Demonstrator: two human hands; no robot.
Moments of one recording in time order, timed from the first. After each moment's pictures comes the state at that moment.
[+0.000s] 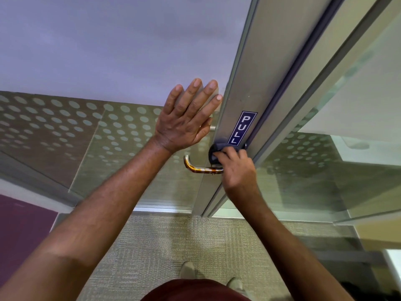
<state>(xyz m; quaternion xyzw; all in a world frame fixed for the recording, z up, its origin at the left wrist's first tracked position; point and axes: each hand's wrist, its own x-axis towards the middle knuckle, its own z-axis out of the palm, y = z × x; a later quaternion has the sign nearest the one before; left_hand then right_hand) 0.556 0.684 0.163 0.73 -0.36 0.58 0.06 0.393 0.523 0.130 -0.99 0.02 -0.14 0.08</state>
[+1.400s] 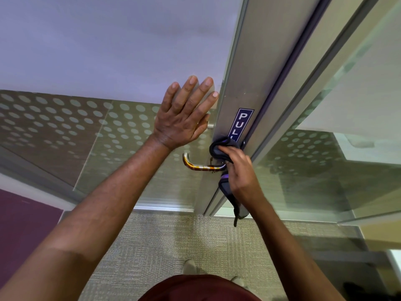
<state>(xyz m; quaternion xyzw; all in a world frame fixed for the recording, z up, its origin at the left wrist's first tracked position) 0.556 0.686 0.160 0.73 -0.36 0.58 0.05 0.383 0.501 0.109 -0.93 0.03 -0.12 0.35</state>
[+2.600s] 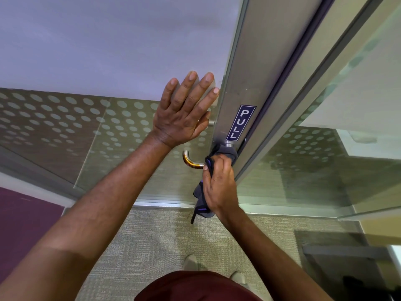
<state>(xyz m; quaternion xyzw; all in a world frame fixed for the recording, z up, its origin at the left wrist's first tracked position) 0.559 0.685 0.160 0.73 -0.35 0.59 0.05 0.378 0.570 0.078 -0.92 0.11 -0.19 0.33</state>
